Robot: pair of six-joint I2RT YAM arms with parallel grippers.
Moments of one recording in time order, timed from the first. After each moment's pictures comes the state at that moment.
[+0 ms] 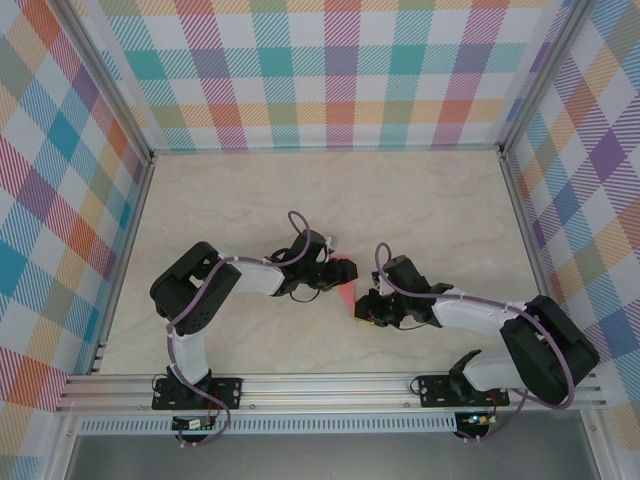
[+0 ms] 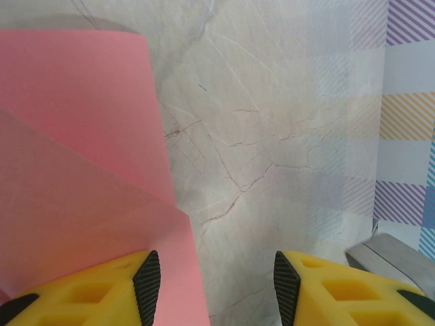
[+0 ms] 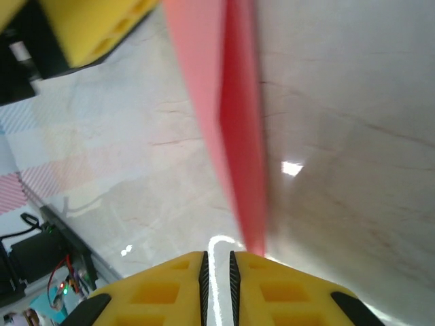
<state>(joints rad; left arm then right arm) -0.74 1.88 0.88 0.29 0.44 -0.96 0.67 1.31 0.46 -0.11 -0.52 0.90</state>
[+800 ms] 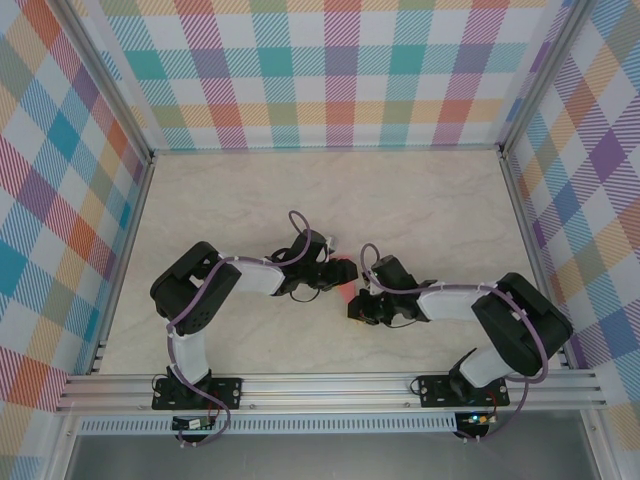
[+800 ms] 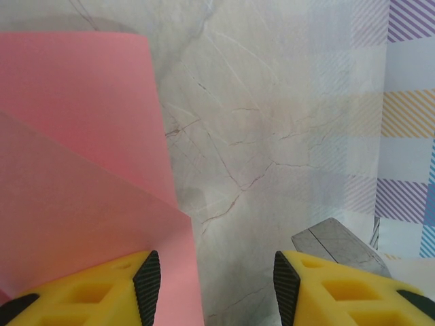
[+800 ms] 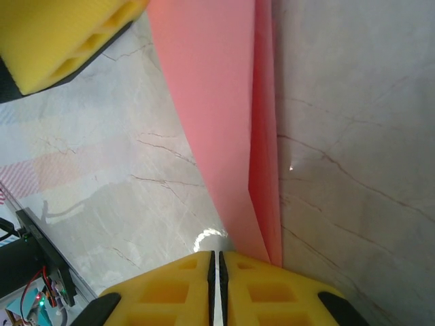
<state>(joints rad) -0.74 1.88 0.89 0.28 0.44 -0.95 0.69 1.49 0.48 0.03 -0.49 0.89</state>
